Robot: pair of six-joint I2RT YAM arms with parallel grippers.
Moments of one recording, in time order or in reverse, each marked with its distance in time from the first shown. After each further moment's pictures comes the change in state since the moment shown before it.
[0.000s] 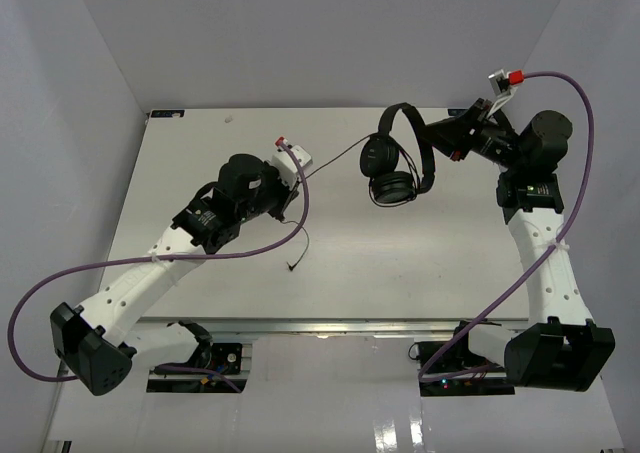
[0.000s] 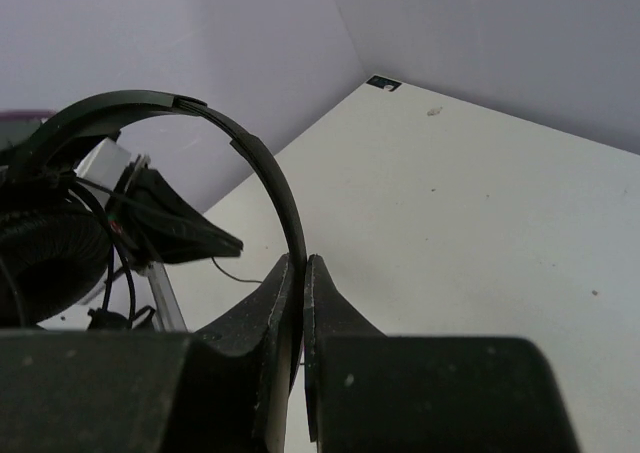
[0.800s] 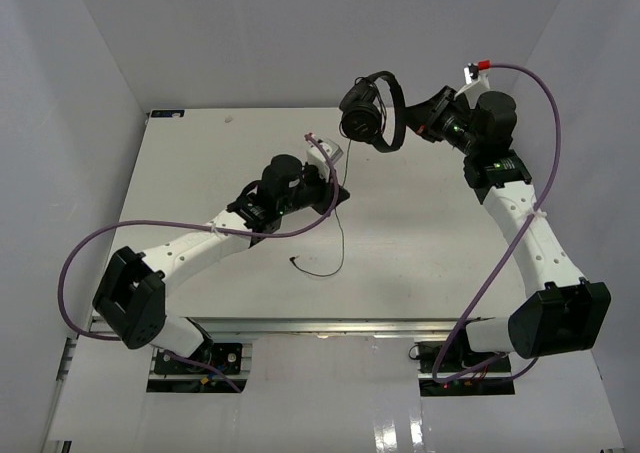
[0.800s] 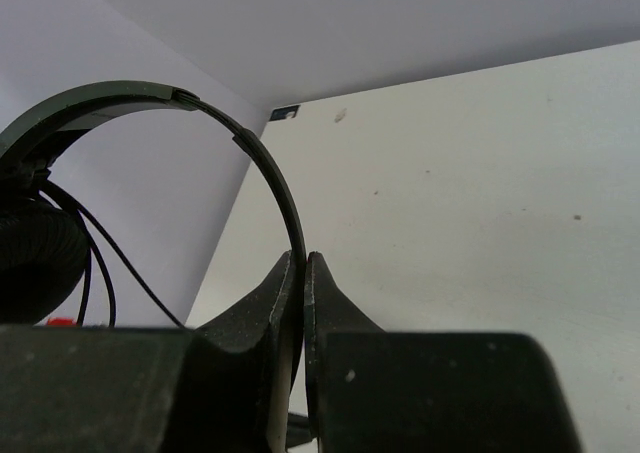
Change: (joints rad) left arm -0.066 0.283 -0.047 0.465 0.185 -0.336; right arm 0.216 0.160 0.113 -0.207 0.563 0.128
